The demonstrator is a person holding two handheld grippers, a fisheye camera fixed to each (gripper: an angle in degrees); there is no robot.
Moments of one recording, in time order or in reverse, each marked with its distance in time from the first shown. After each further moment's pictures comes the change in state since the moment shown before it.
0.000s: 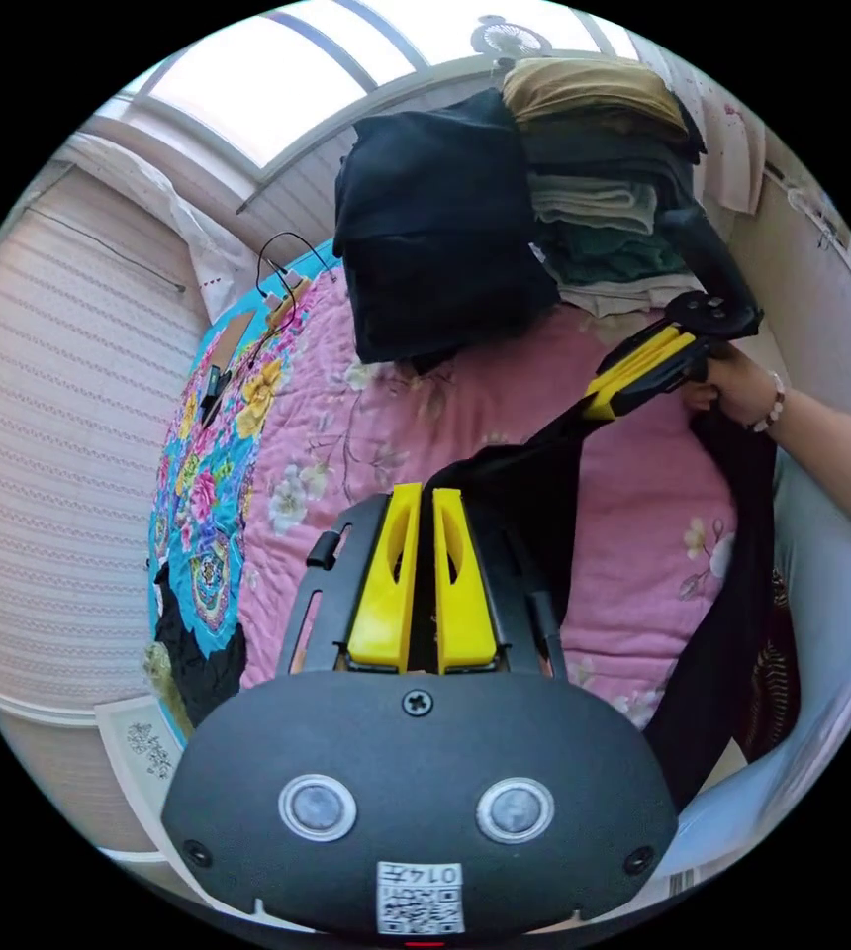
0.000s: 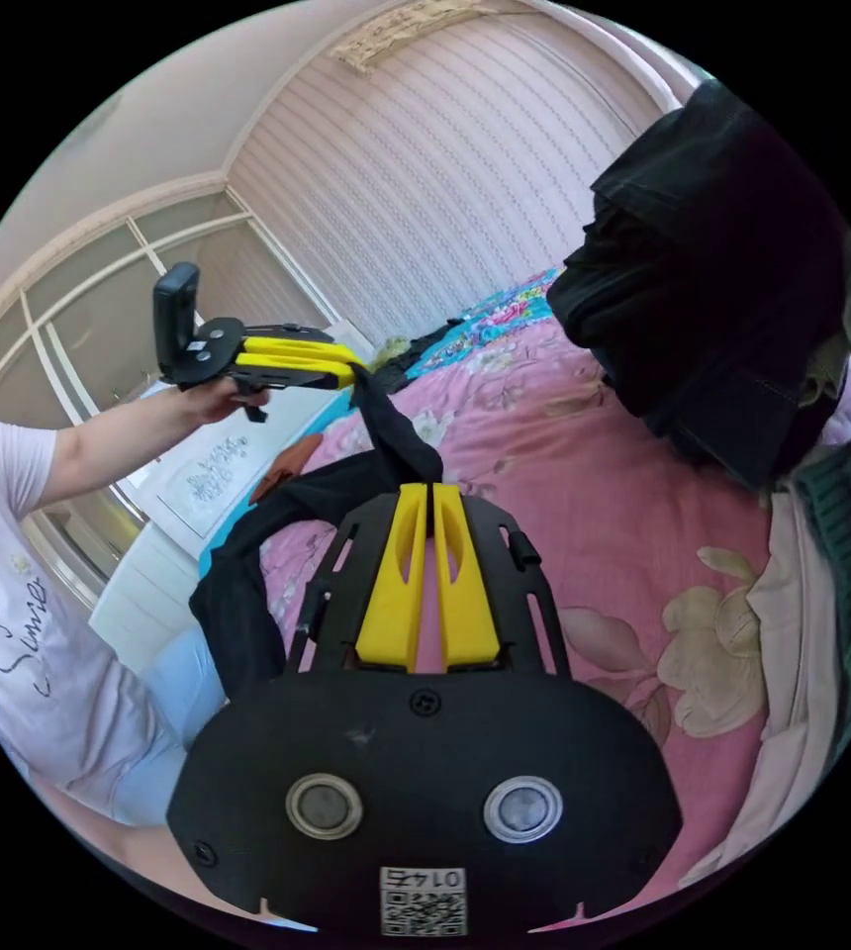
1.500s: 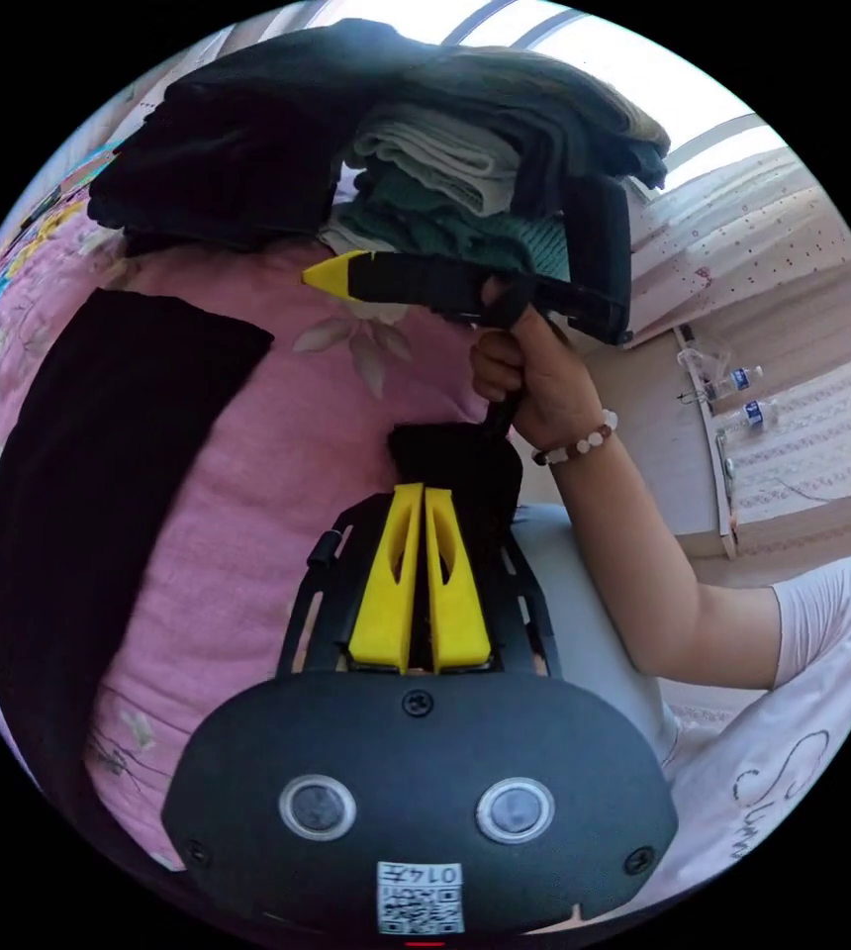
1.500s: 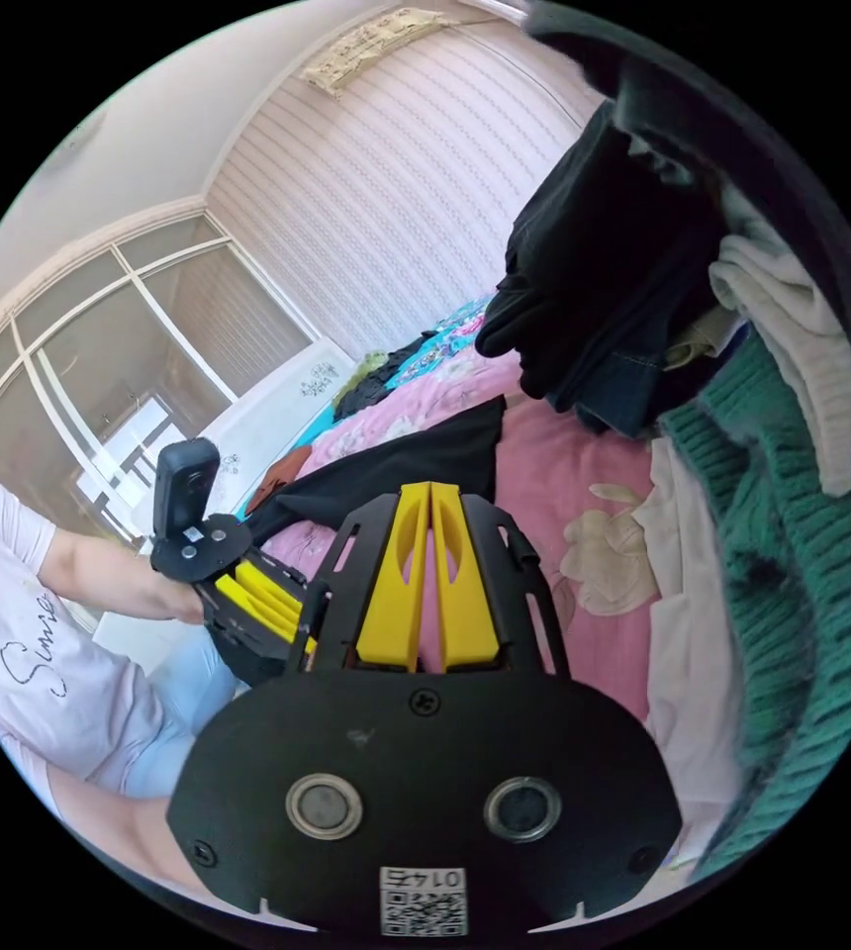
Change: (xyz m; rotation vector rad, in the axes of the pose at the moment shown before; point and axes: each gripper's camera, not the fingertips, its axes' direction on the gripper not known) left arm 0.139 -0.044 0.194 0.008 0.773 -0.357; right arm 0.016 -0.005 -0.144 0.020 0.072 0.052
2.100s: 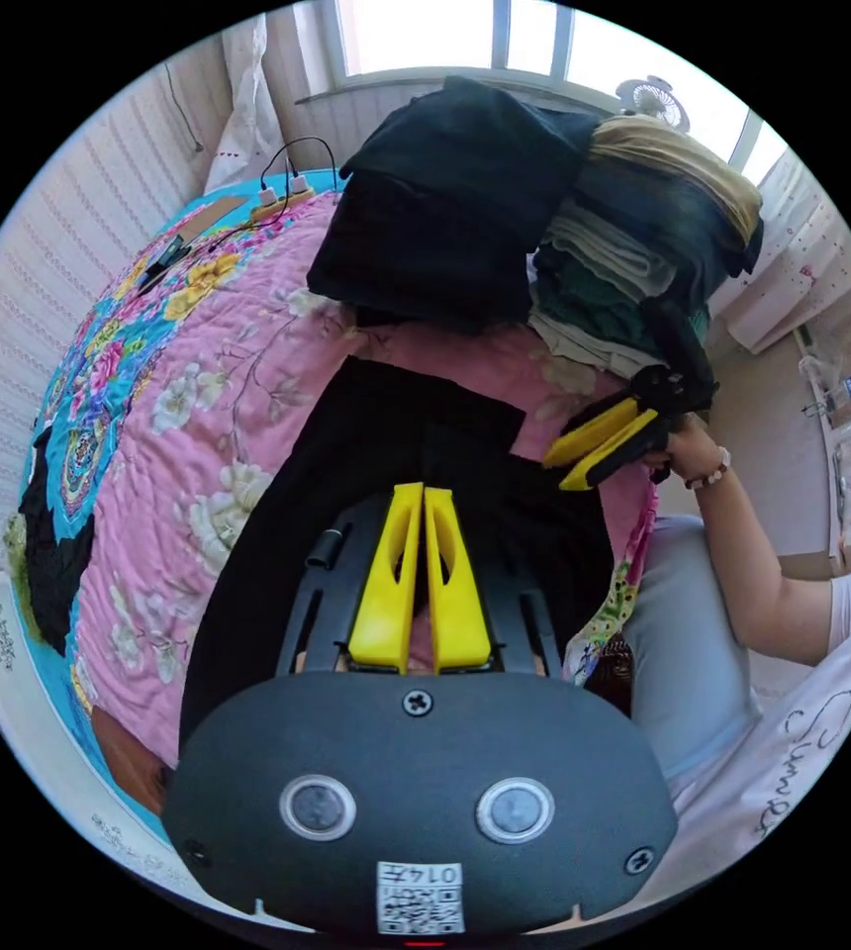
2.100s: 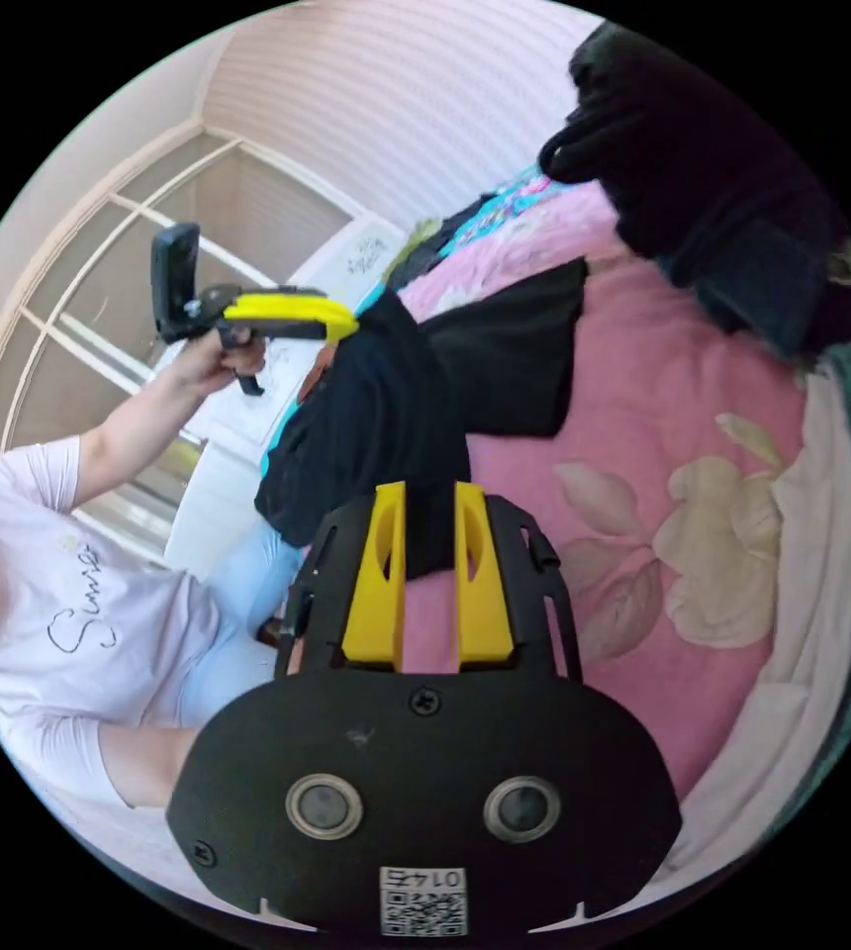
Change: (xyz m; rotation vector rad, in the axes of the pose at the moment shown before) left arm -0.041 0.021 -0.124 0.012 -0.414 -0.034; right arm -0.019 0.000 0.064 -0.497 -0.231 -0.056
